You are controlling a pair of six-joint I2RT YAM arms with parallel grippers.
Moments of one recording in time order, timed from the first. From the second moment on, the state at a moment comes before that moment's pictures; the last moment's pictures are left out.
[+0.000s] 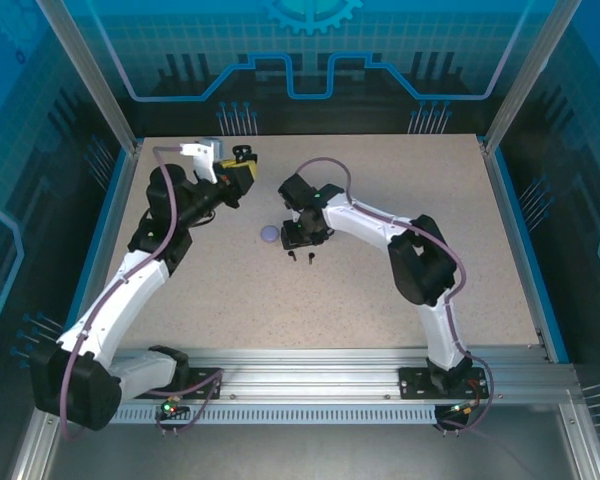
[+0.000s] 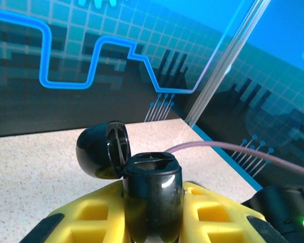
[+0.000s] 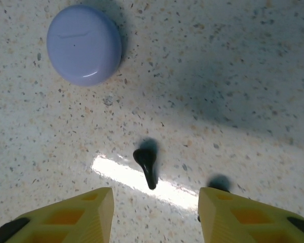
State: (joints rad) left arm -0.23 1.14 0.97 0.10 0.37 -0.36; right arm 0.72 2.13 1.74 -0.86 -0.06 0.47
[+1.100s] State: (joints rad) left arm -0.23 1.10 0.94 0.13 0.30 -0.38; right arm 0.79 2.40 2.05 -1.12 0.01 0.40
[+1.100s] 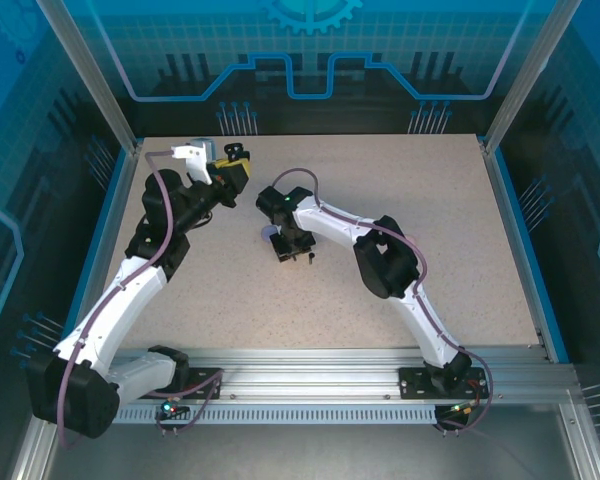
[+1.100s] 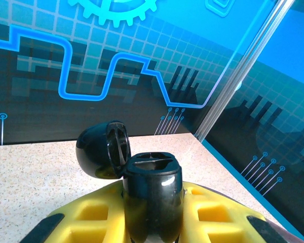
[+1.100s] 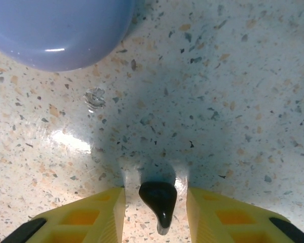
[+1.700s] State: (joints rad) left arm -0.23 1.10 0.93 0.15 0.30 -0.40; right arm 0.78 2.42 2.08 -1.15 0.01 0.45
